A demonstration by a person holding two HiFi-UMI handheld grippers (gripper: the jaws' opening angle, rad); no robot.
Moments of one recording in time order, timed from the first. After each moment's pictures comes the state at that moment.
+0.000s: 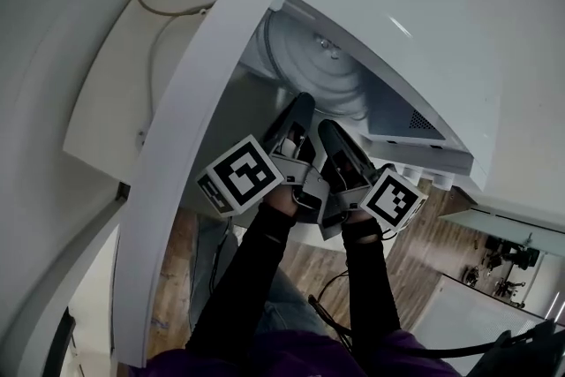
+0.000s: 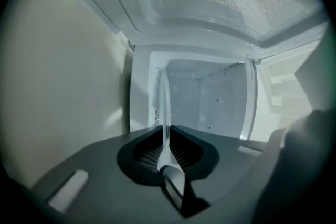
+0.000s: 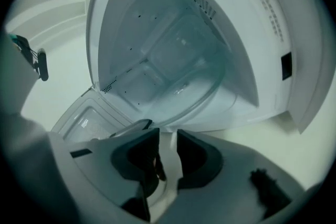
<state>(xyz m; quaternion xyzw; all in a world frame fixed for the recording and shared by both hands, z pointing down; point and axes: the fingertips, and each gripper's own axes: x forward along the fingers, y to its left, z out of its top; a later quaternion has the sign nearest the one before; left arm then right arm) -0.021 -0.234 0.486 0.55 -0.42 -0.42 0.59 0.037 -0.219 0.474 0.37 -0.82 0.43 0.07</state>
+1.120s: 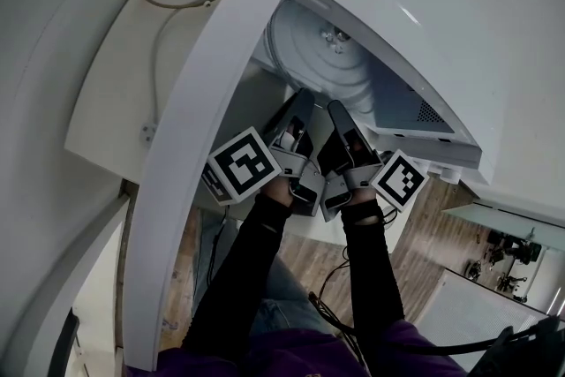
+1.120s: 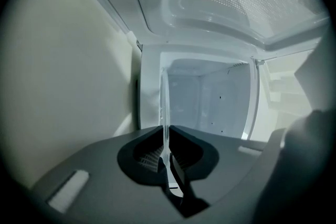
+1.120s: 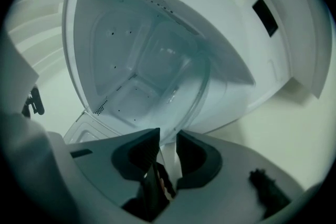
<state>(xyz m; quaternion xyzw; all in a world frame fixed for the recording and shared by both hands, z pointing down) -0.015 -0.216 0.480 0.57 -0.40 -0.41 0.59 0.059 -0.223 0.471 0.41 -0.77 0.49 -0.02</state>
